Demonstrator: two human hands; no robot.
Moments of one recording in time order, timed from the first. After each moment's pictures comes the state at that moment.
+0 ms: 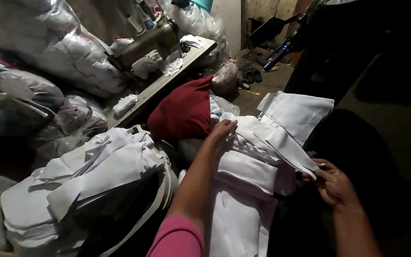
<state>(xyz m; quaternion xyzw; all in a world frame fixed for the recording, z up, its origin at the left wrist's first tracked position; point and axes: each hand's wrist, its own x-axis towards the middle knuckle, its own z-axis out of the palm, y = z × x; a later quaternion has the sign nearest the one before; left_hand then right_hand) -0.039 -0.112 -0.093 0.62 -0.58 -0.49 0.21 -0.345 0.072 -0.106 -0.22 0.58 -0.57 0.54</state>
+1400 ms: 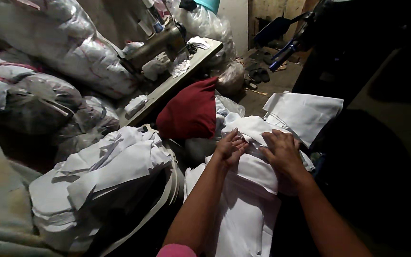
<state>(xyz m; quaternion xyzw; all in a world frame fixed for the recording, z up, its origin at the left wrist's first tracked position) -0.074 -0.020 -0.039 0.52 -0.14 -0.71 0.45 -0.259 0.000 -0.085 -0.73 0.62 -0.23 0.18</state>
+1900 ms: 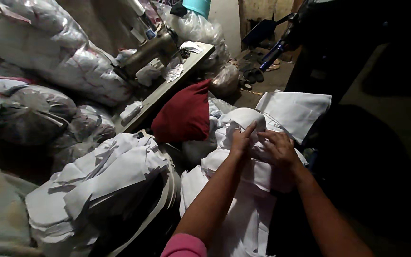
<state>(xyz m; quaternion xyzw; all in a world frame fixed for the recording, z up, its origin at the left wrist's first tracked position) -0.128 -0.038 -0.053 0.57 -0.39 -0.59 0.41 -0.287 0.000 -0.099 -0.72 0.54 -0.36 0.24</state>
